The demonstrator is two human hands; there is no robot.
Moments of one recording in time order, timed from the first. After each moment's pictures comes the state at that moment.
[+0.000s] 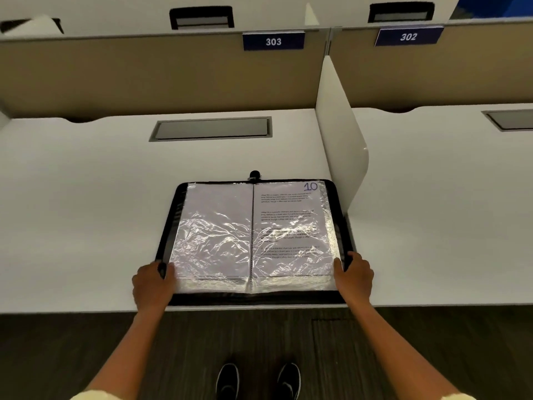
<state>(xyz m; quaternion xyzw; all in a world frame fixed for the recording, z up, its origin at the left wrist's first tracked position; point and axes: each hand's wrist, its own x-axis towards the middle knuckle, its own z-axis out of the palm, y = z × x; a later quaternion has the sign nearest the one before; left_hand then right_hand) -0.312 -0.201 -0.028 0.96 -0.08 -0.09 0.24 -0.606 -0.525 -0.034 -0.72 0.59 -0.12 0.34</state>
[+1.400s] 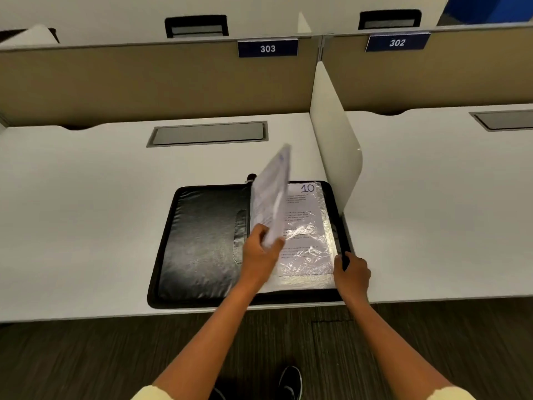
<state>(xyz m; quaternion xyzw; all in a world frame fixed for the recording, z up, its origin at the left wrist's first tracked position) -0.447 -0.376 0.070 0.74 -0.24 -0.26 0.57 -0.604 -0.522 -0.042 -0.70 0.59 -0.14 0.37</state>
